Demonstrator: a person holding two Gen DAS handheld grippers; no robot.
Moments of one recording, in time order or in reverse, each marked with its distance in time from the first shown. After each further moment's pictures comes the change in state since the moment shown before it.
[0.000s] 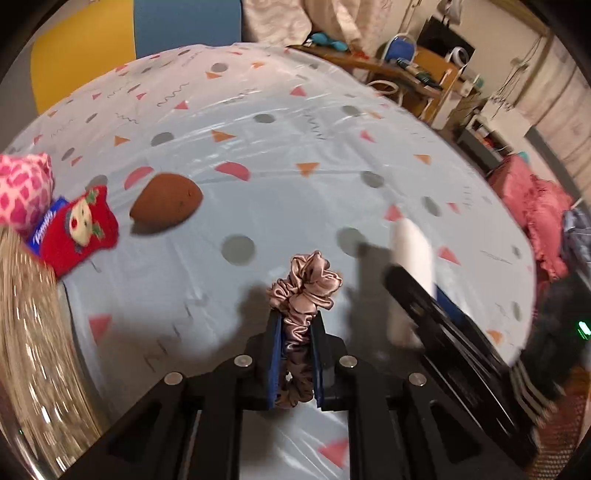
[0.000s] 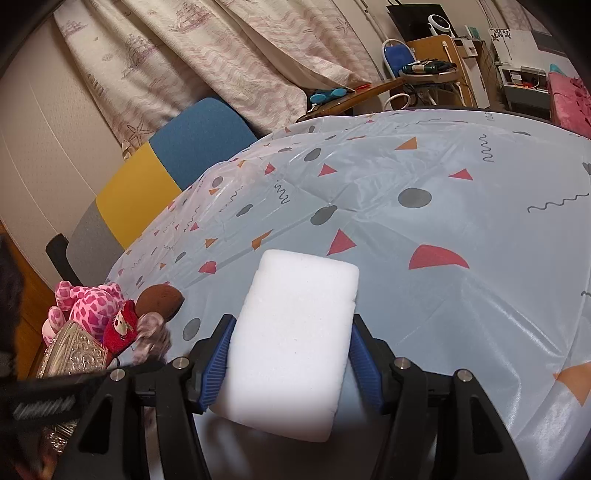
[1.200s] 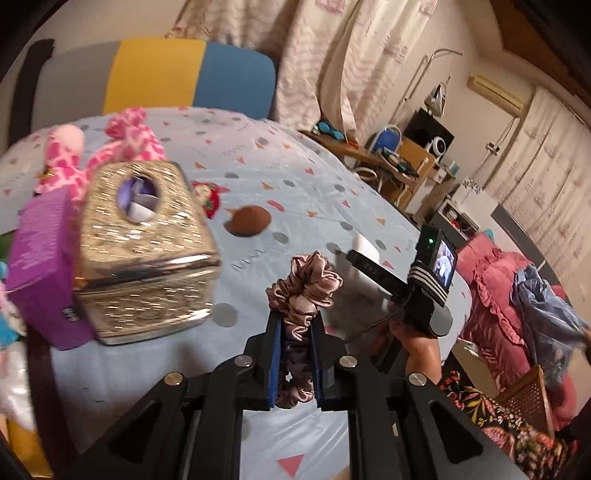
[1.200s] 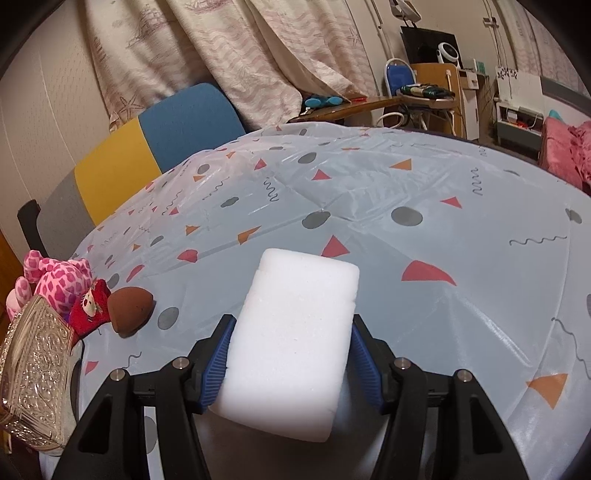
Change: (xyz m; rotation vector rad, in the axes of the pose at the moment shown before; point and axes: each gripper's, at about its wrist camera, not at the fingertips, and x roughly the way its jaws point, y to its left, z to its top) left arm -0.154 0.043 -0.136 -0.139 -0.335 -0.136; right arm -0.001 0.025 -0.003 -0.127 -0.007 -0.170
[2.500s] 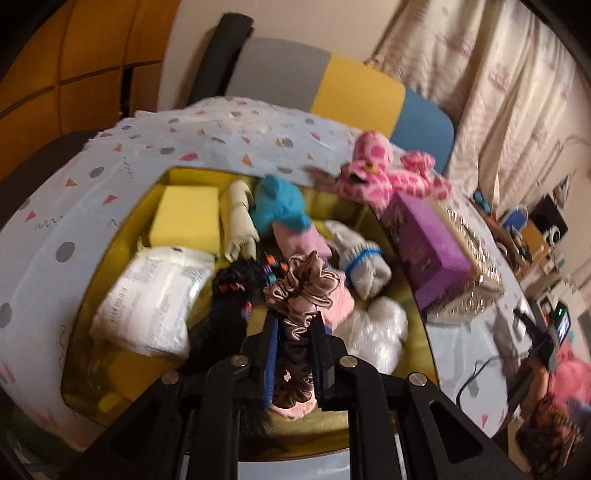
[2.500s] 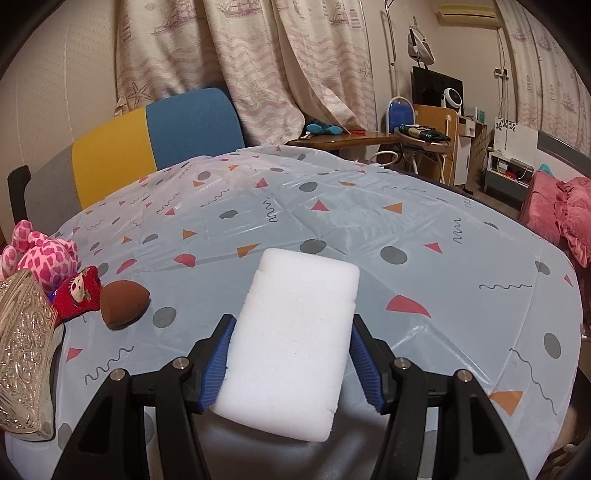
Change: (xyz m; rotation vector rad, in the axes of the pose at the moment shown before) left arm -0.166 0.248 -0.081 -0.365 -0.123 0.419; right arm -0.020 0.028 0.002 -0.149 -0.070 -0.120
